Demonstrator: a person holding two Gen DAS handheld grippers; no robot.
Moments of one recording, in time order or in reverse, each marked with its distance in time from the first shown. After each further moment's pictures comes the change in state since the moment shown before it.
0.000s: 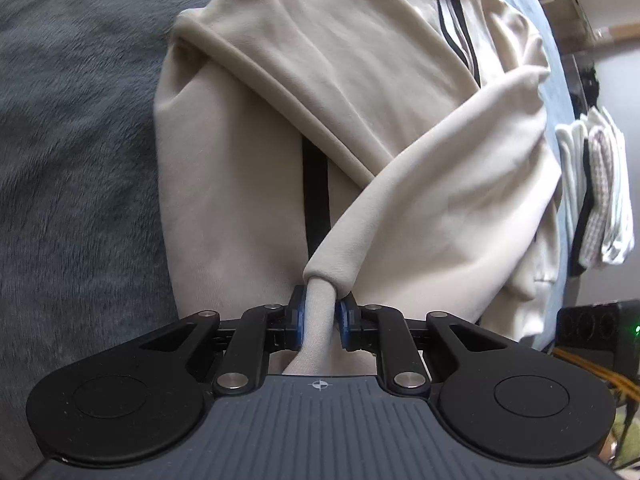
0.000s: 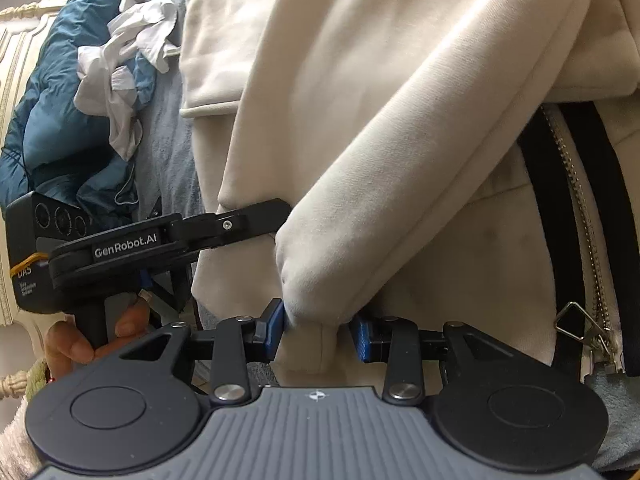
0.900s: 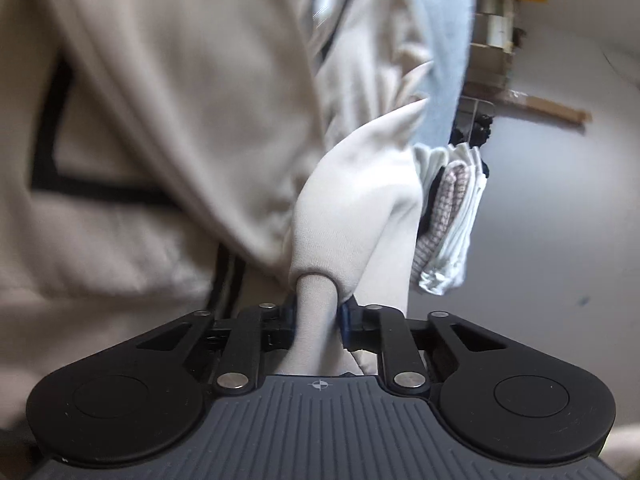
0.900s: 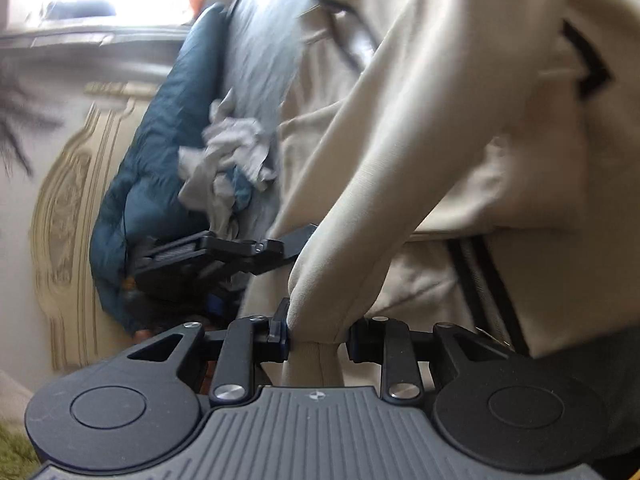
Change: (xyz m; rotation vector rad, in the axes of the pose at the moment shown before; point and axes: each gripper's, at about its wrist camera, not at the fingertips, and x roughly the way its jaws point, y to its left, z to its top) left arm -0.005 -0.056 0.006 -0.228 0.043 -0.470; right arm -0.129 -0.005 -0.021 -0.053 -0.292 0.221
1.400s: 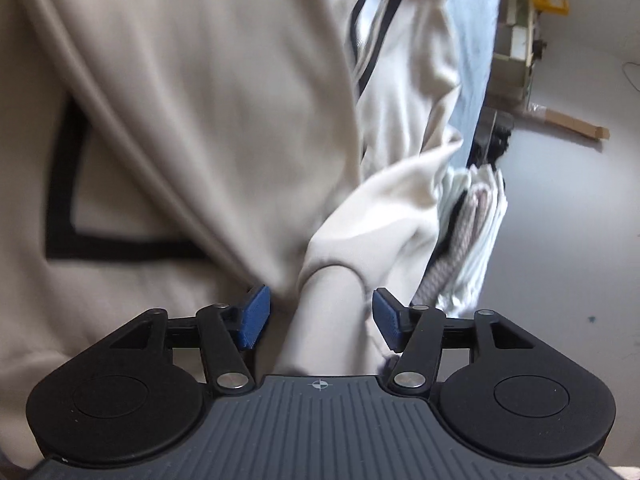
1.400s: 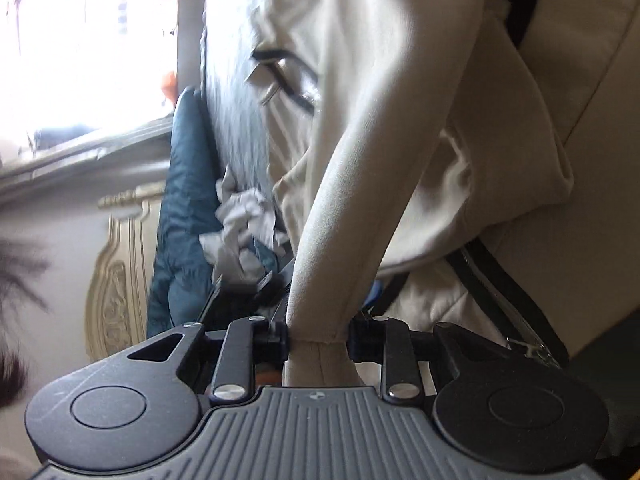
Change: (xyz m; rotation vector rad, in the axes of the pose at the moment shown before) left arm 0.042 0.038 0.034 -0.176 0.096 -0.061; right arm 0.048 -0.031 0.038 0.334 -0.145 0.171
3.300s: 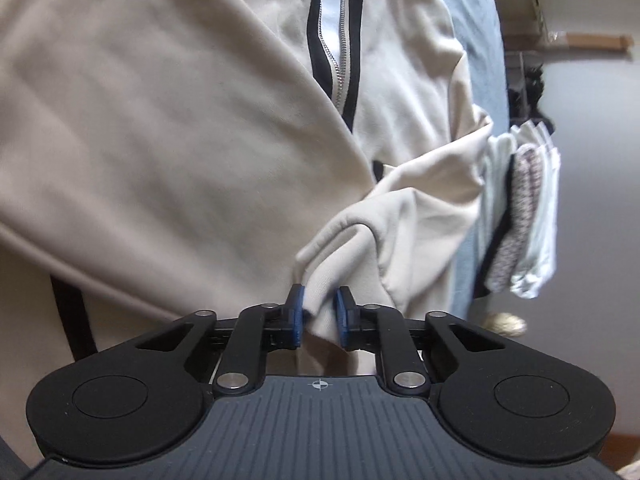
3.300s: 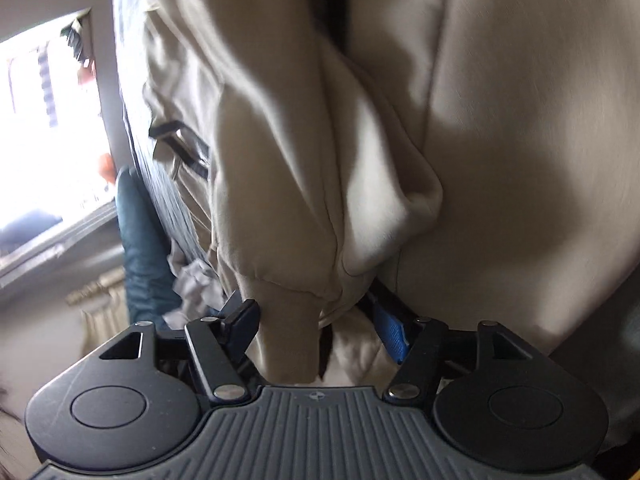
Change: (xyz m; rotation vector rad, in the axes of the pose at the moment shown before) left arm 0.001 -0.047 0.022 0.289 -0.033 0.263; right arm -0.014 -0.095 -0.006 0.347 -0.145 -0.060
